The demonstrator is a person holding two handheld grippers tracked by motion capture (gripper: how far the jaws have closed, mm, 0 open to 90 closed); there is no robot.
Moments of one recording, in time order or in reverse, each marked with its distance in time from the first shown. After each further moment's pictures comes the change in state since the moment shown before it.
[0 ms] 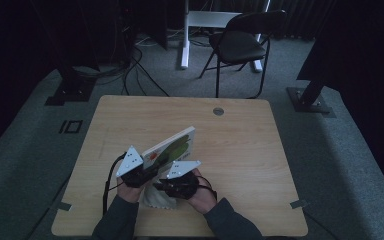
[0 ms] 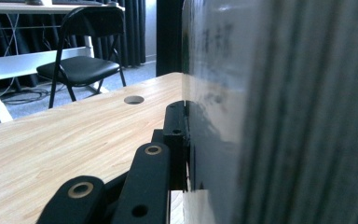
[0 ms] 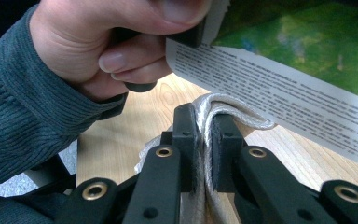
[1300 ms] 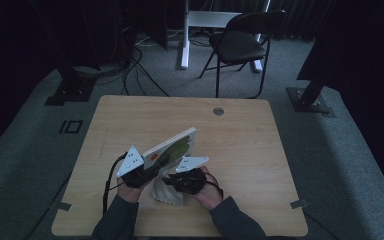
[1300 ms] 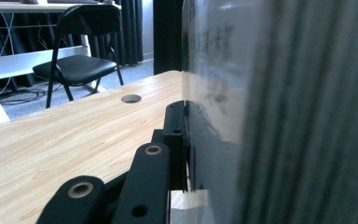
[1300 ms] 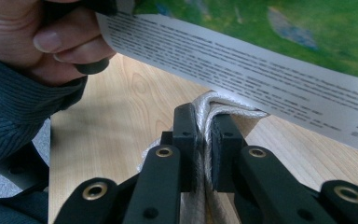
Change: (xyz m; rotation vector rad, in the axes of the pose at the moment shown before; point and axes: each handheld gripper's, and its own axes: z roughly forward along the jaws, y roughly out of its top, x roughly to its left) left arm -0.001 0.001 0.000 0.009 -0.011 0.013; right arm -0.022 -0.014 -0.009 0.010 -0.055 0.068
